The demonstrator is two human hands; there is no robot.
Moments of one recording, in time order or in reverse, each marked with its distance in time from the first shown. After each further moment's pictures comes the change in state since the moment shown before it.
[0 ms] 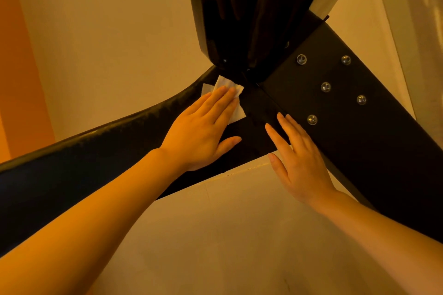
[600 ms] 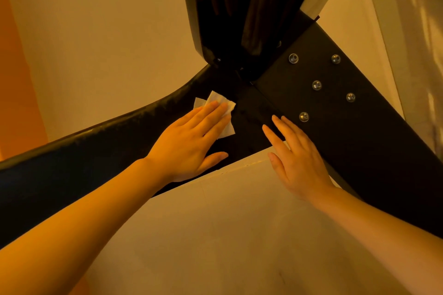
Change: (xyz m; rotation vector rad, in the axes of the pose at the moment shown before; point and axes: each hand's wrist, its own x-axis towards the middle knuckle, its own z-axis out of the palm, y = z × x) left_hand -0.026 -0.003 0.006 0.032 0.012 0.119; right_hand -0.008 0.006 -0.009 -0.061 -0.060 -0.023
